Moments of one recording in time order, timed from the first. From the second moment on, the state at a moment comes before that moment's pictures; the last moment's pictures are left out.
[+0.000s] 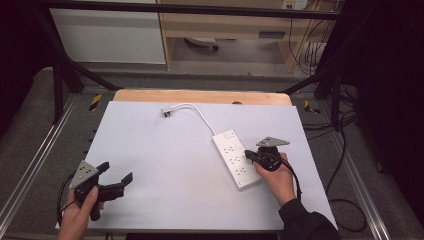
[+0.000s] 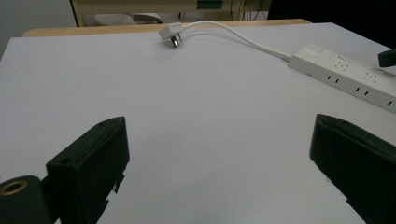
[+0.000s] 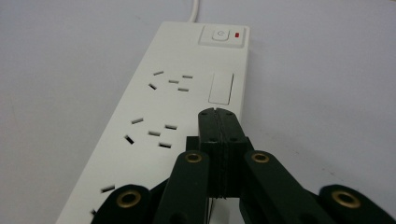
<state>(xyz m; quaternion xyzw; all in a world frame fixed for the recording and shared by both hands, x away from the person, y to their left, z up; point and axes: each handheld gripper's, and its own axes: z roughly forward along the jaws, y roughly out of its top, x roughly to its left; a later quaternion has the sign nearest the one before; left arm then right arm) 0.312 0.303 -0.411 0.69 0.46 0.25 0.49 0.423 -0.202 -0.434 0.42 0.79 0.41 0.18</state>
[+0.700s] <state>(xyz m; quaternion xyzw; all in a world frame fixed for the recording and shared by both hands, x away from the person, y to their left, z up) 0.312 0.303 -0.411 0.69 0.46 0.25 0.49 0.419 -0.203 -0.439 0.42 0.78 0.42 0.18</state>
